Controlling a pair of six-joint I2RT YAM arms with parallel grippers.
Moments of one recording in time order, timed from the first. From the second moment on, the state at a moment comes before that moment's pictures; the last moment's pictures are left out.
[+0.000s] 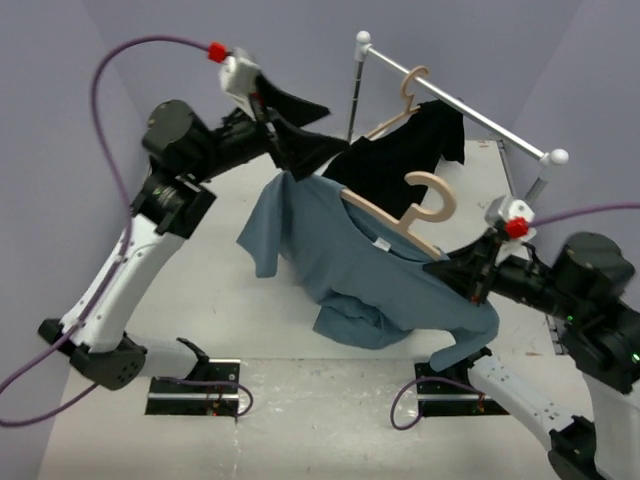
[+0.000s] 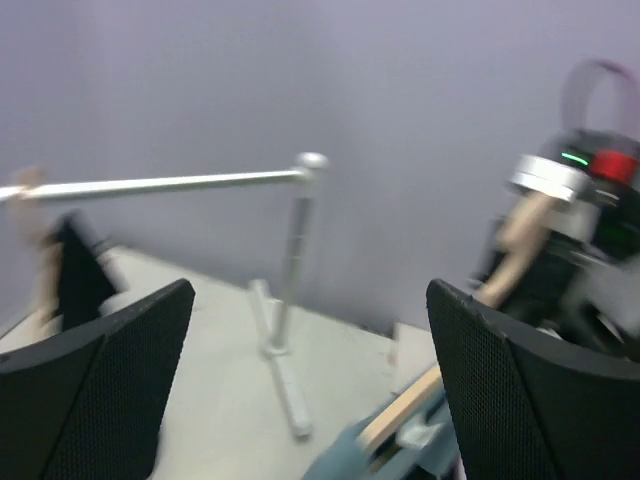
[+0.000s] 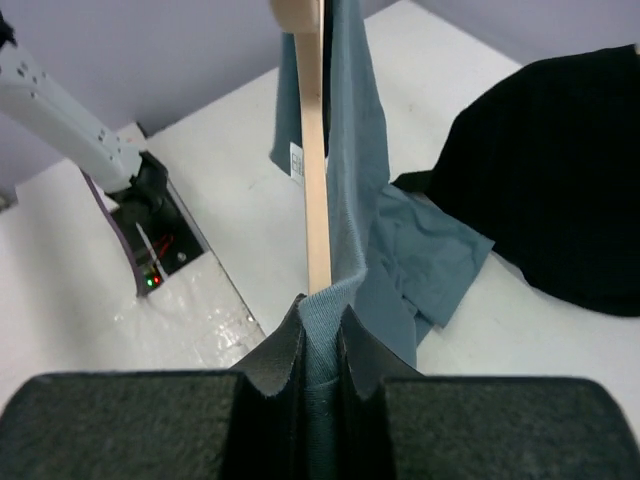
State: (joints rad) left arm -0.61 1.35 1.74 -0.04 0.65 -0.46; right arm 0.48 0.72 1.50 -1.01 -0.52 0.02
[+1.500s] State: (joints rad) left arm -0.57 0.62 1.07 -0.62 -0.25 -0.13; right arm 0.45 1.49 1.90 -1.28 0.68 0.84
